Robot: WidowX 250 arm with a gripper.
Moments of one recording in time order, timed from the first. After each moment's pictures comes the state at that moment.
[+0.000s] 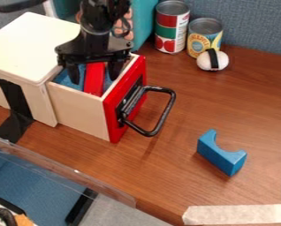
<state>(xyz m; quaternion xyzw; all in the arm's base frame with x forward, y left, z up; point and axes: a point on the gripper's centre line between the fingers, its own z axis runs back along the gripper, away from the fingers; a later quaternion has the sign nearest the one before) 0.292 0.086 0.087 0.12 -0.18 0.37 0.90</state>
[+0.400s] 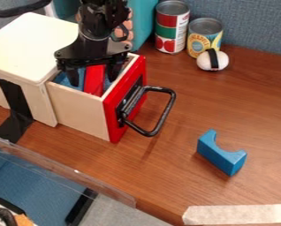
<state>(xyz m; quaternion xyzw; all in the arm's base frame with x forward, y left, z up) 0.293 0.088 0.085 0.12 -0.19 0.38 0.90</state>
